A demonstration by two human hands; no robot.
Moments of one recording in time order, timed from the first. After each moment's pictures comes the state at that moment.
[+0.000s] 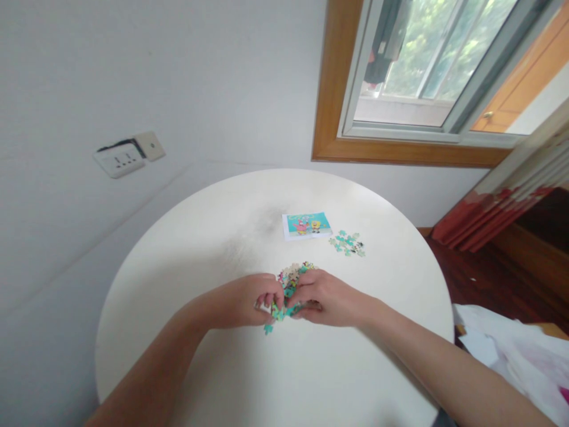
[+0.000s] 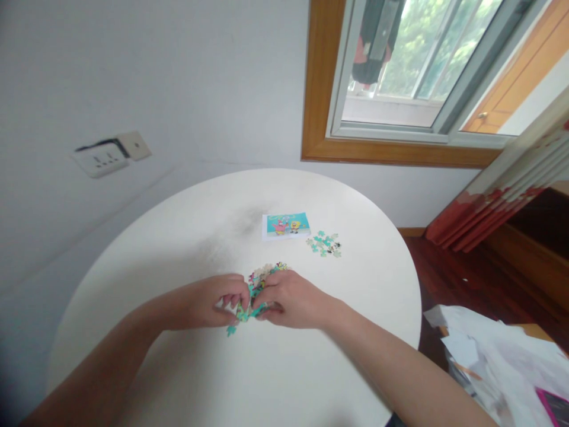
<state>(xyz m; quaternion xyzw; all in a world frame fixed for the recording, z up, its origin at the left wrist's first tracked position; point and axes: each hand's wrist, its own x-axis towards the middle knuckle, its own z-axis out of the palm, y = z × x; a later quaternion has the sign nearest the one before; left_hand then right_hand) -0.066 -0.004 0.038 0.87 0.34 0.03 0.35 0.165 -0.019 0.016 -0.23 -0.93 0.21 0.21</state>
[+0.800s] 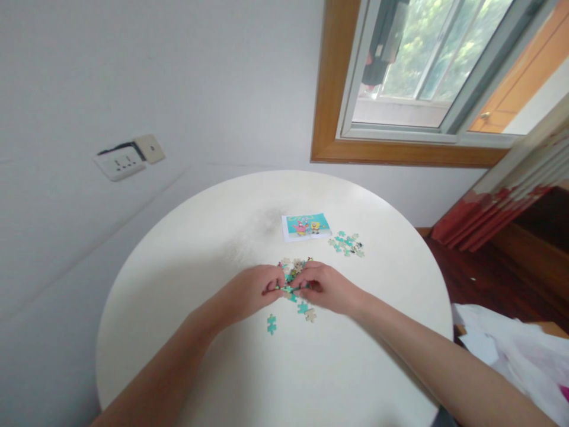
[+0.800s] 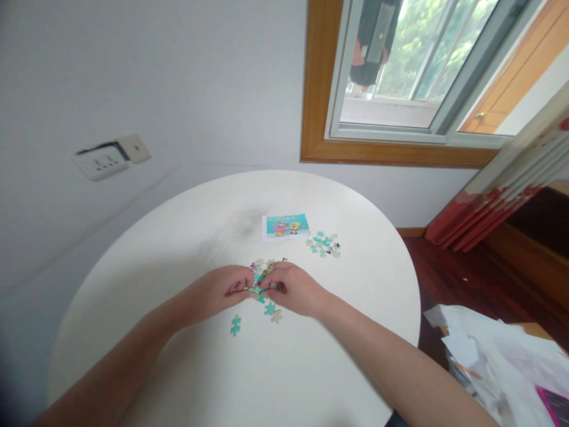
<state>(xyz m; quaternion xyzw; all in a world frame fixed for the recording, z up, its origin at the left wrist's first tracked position) -0.058 0.006 0.017 0.87 0.40 0.11 0.25 0.164 -0.007 0.001 -0.36 -0.84 0.31 0.28</state>
